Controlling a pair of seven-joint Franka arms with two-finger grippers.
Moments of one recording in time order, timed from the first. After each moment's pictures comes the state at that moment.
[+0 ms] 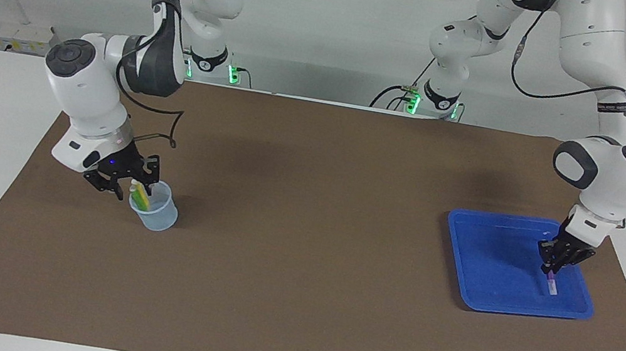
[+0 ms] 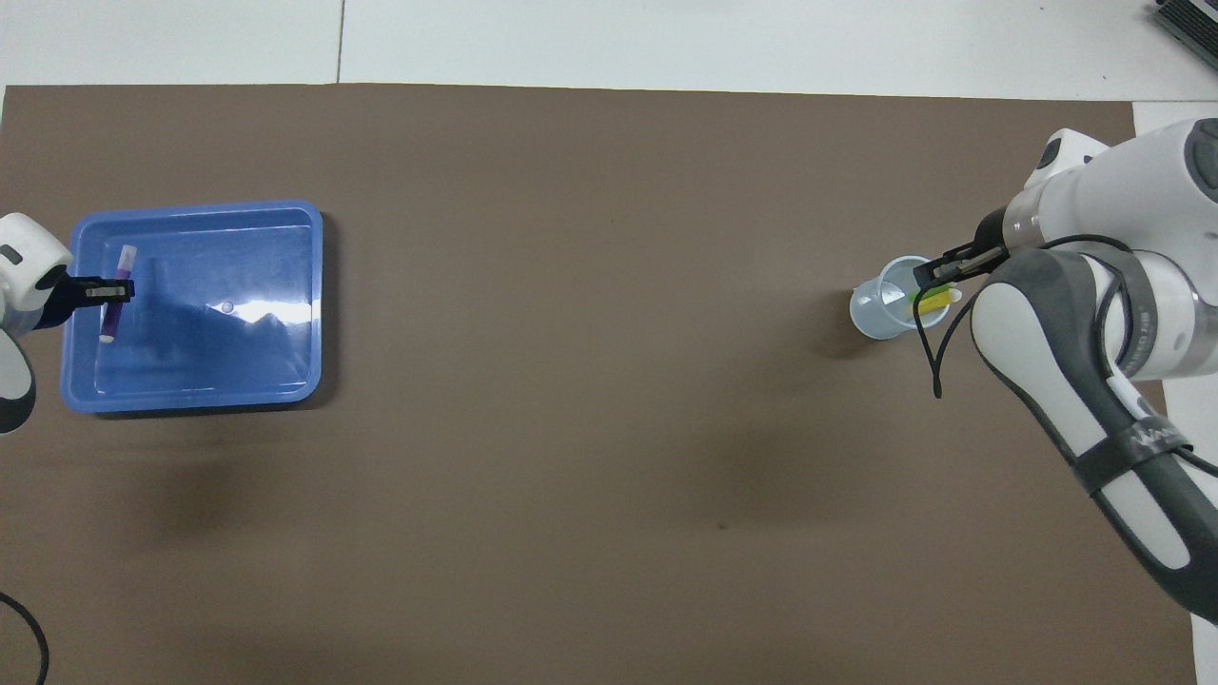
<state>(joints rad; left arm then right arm) 0.37 0.31 -0.12 -2.01 -0.07 2.61 0.36 -0.23 0.26 0.25 -1.80 -0.04 2.12 -0.31</state>
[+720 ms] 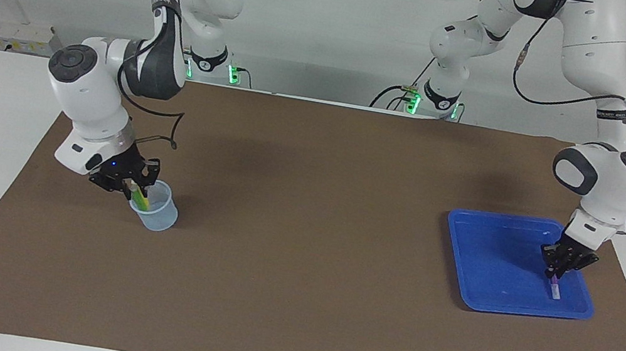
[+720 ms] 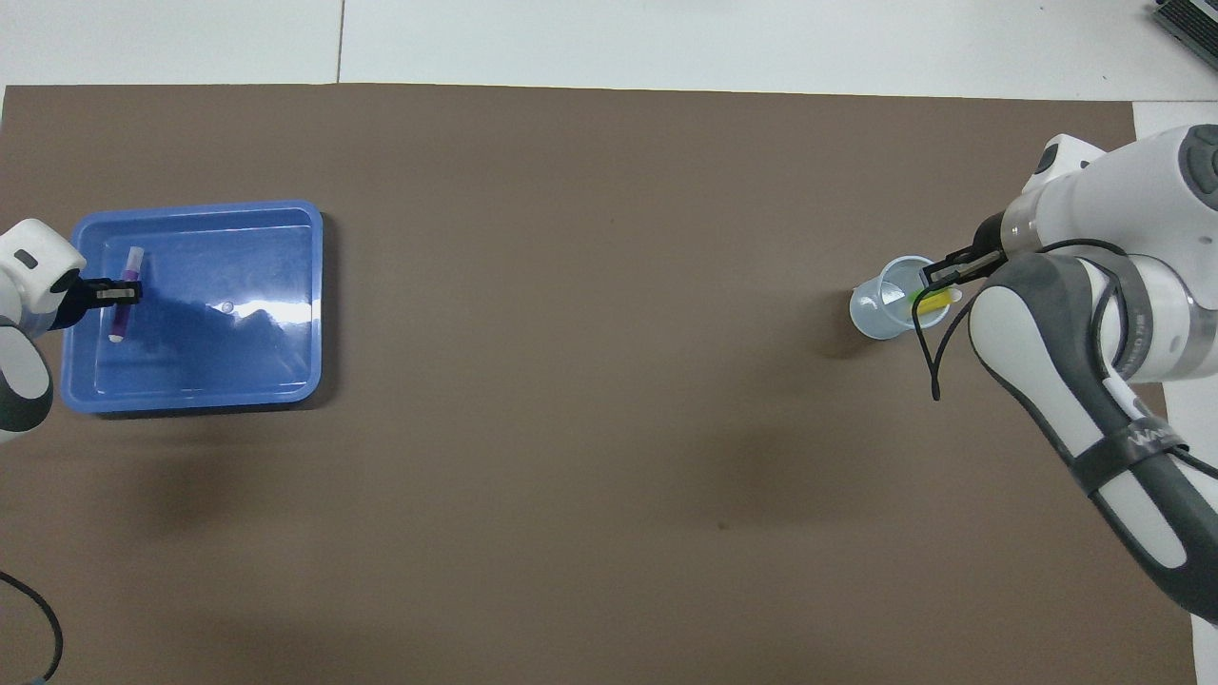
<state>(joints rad) 0.37 0.35 -0.12 -2.01 -0.07 2.66 0.37 -0.23 0.26 0.25 -1.81 -0.04 2.13 -0.31</state>
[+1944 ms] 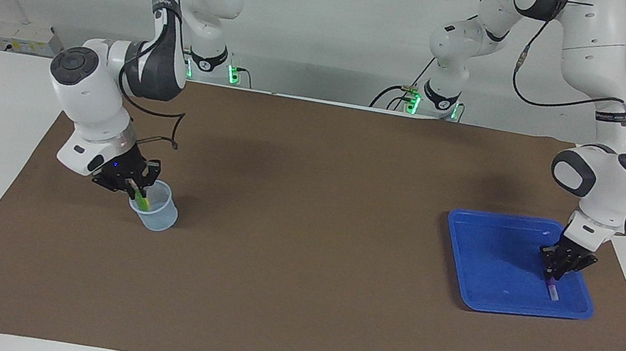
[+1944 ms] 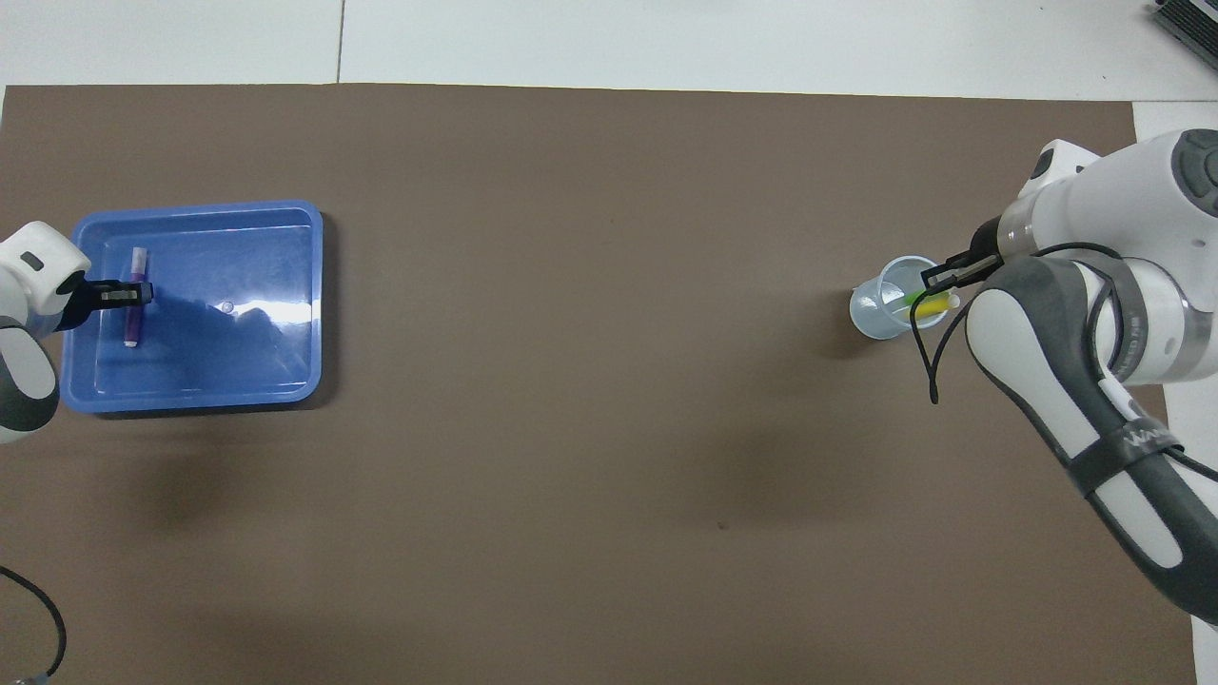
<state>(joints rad) 0.37 0.37 -0.12 -2.01 -0.07 2.68 0.37 -0.23 0.26 0.25 -1.82 -0.04 2.13 -0.31</state>
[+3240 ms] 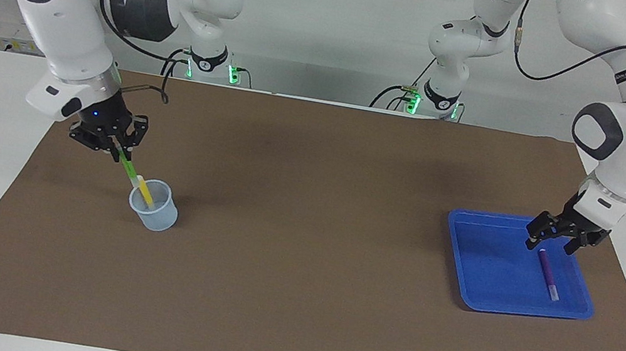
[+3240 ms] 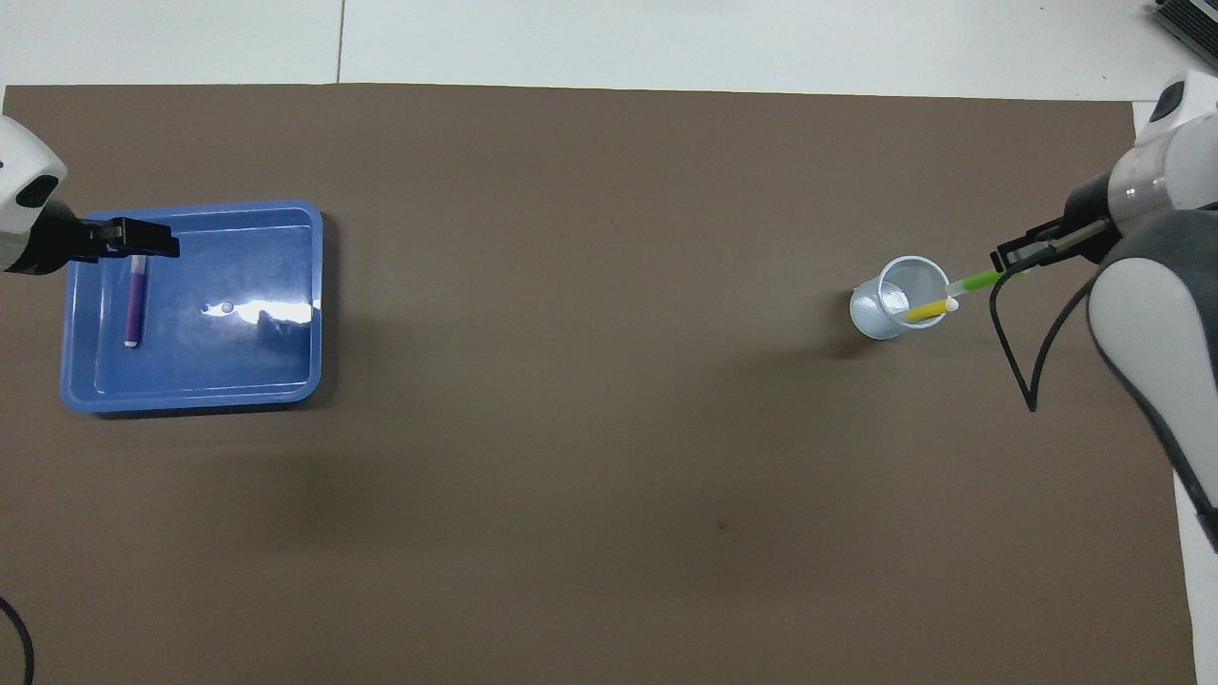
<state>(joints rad) 0.23 0.18 -0.15 -1.77 -0.07 2.10 0.12 -0.23 0.15 0.26 -1.58 0.00 1.77 -0.31</state>
